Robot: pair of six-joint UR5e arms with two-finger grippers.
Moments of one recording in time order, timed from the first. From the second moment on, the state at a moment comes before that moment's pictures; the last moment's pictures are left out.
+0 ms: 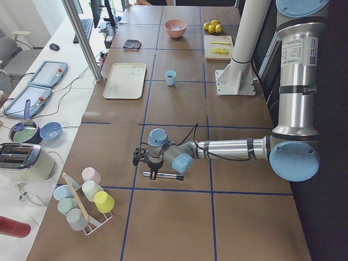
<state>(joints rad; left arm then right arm) -1.13 -1.52 -1.45 -2.24 -2.09 -0.59 1.60 -1.58 1.83 -1.62 2.36 -0.04</state>
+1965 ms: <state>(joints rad) -1.59 -1.58 -1.62 -1.46 -2.36 0.14 1.59 -1.59 1.80 -1.61 2.36 -0.04</state>
